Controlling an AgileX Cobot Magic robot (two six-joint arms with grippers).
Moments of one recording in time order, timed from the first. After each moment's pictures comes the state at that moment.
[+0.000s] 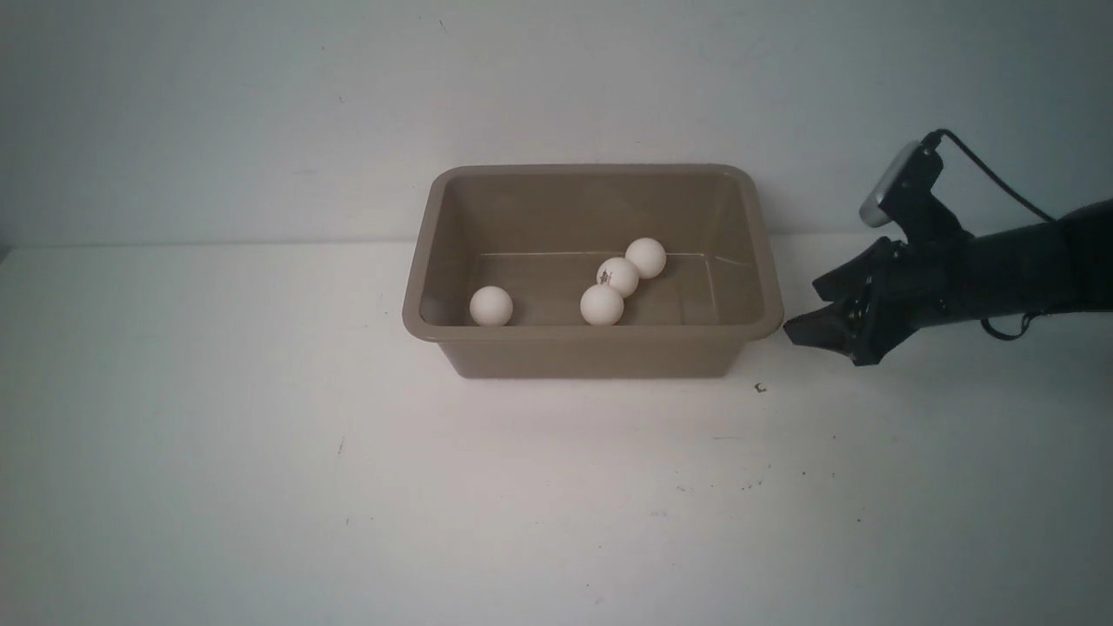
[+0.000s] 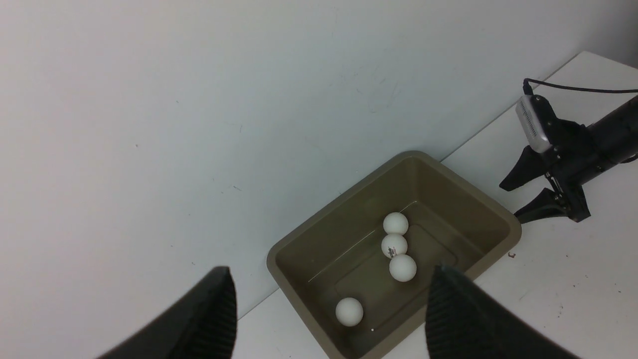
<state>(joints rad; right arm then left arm) -0.05 2.10 -1.32 1.31 0.81 -2.03 -0.28 1.29 -2.07 -0.20 1.28 0.39</state>
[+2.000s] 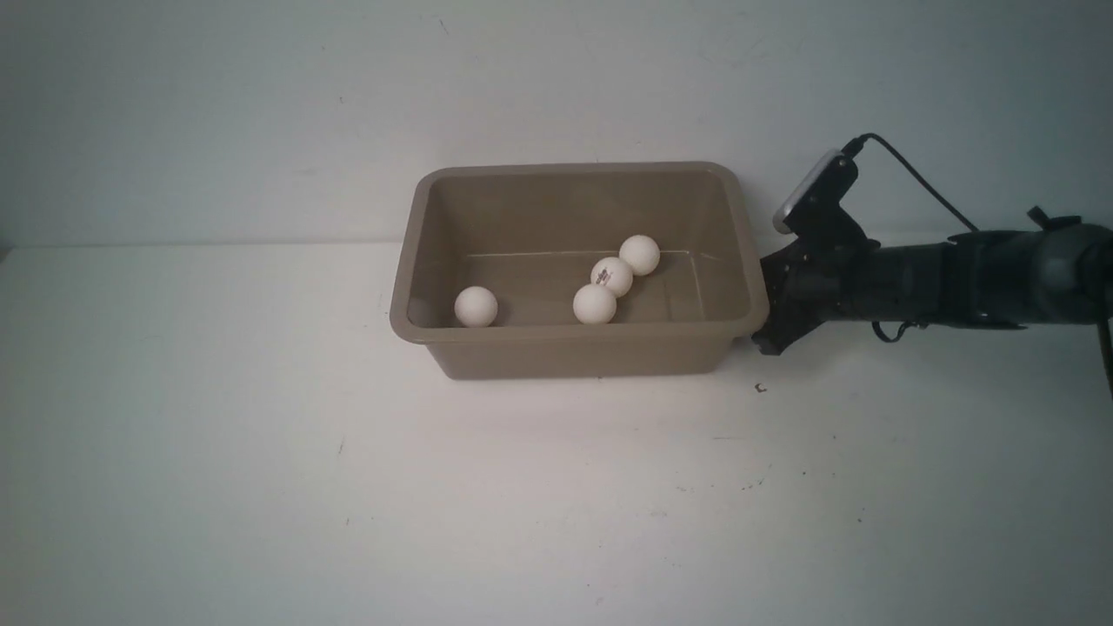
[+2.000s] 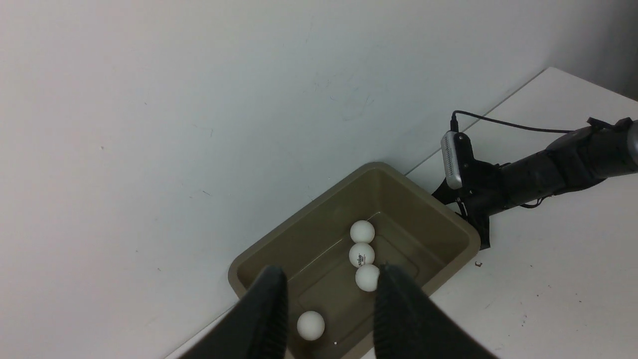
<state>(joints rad) 0.09 2.28 -1.45 1.71 0.62 -2.36 -0.28 1.30 -2.07 -0.25 1.28 0.36</state>
